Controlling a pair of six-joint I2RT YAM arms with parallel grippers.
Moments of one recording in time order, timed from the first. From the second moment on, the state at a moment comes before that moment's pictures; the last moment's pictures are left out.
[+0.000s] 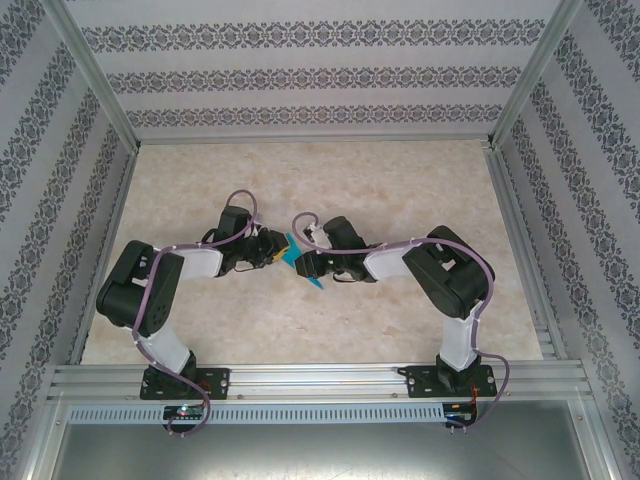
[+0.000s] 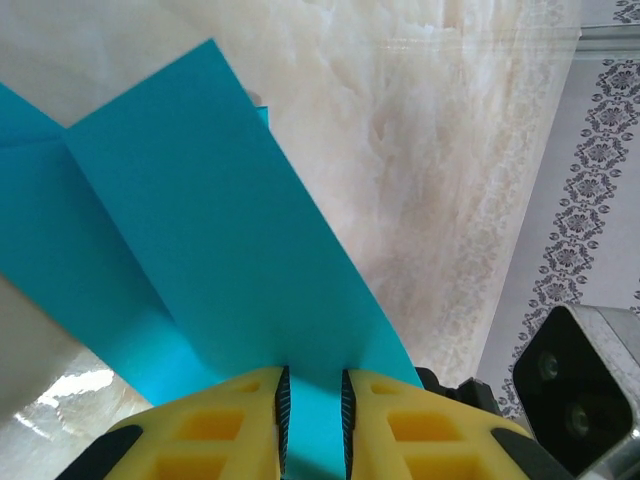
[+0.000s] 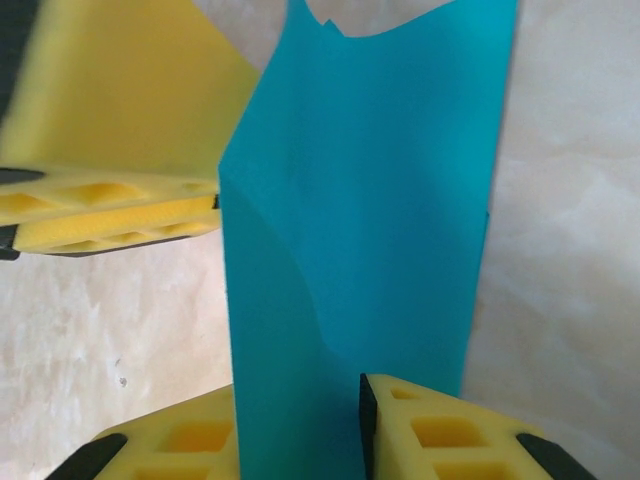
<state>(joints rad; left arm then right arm) -0.30 1.69 0.71 0.23 0.58 -1.07 0.69 1.91 0.89 0.28 -0.47 0.42</state>
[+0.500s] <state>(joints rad) -0.30 1.73 0.73 0.18 0.57 -1.07 0.69 1.91 0.93 0.19 -0.48 0.40</state>
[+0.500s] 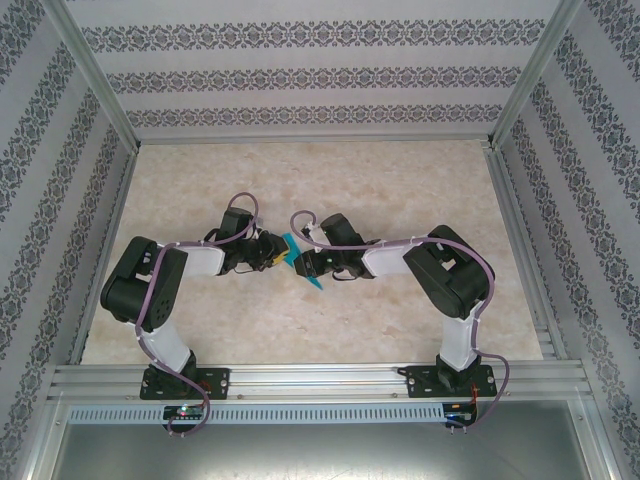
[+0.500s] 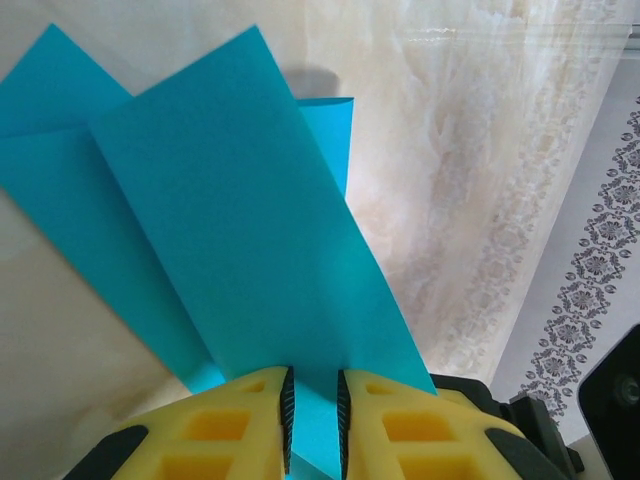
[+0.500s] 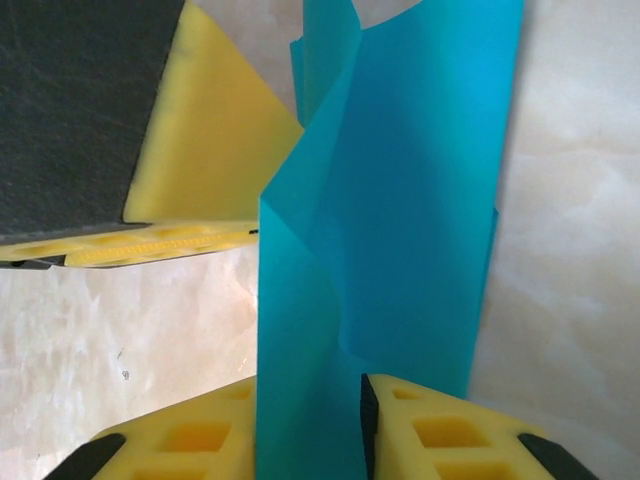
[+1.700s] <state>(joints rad) -0.30 1.62 0.65 0.18 0.56 -1.03 0.58 2.06 0.96 0.50 -0.73 0.76</state>
